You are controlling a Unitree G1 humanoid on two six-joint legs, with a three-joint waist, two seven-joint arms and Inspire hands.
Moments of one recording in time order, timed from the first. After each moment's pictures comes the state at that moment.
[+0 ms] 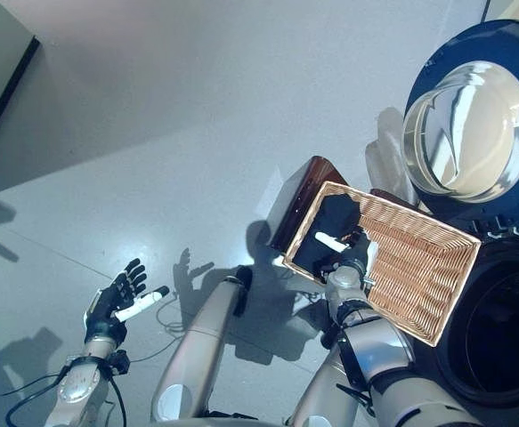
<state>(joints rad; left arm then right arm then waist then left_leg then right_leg) 0.23 0.35 -0.05 0.40 -0.37 -0.36 0.04 -0.74 -0.22 0.17 1.41 0.46 -0.24 -0.46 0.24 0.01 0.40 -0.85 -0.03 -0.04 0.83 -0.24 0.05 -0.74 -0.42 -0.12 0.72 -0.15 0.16</state>
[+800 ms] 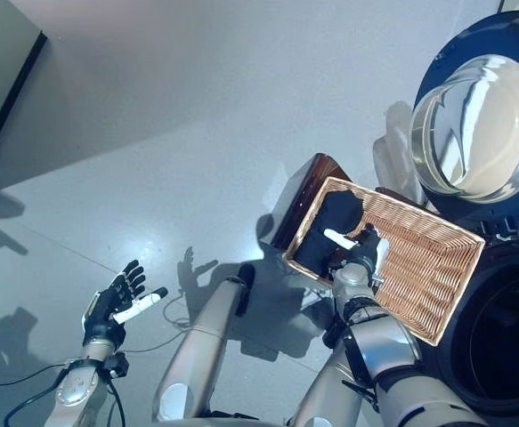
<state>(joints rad) 0.23 0.35 -0.04 0.39 -0.38 -0.36 0.04 -0.75 -0.25 0.17 1.41 0.46 -0.24 -0.46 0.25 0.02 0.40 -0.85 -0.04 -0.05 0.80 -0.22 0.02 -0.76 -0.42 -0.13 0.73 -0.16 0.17</state>
